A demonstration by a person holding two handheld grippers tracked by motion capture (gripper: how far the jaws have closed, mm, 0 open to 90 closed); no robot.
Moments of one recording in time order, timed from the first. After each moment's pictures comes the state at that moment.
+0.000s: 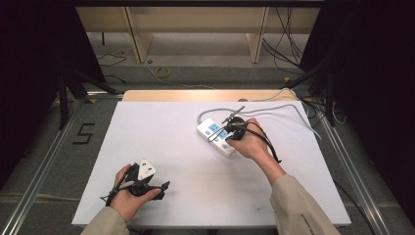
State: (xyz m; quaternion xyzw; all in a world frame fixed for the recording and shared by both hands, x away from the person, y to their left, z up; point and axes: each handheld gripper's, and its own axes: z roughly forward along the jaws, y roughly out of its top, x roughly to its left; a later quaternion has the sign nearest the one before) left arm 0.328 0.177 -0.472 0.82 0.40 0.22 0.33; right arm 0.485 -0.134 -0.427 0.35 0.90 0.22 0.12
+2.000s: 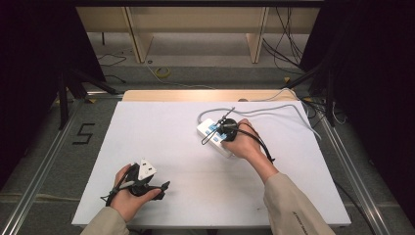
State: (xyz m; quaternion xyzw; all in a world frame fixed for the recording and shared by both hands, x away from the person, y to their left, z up) left arm 0.328 0.176 -0.472 0.82 0.40 0.22 0.33; right arm 0.489 -0.114 -0.435 0.35 0.91 0.18 0.11
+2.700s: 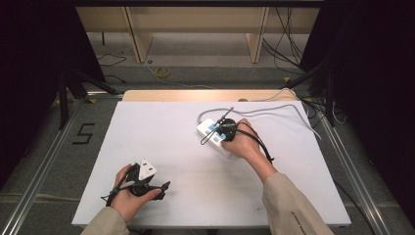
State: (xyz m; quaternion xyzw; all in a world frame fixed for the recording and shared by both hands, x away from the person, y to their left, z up) left arm 0.328 0.176 -0.472 0.83 0.40 0.22 0.33; right arm 0.489 -0.112 -0.434 0.35 0.91 0.17 0.11
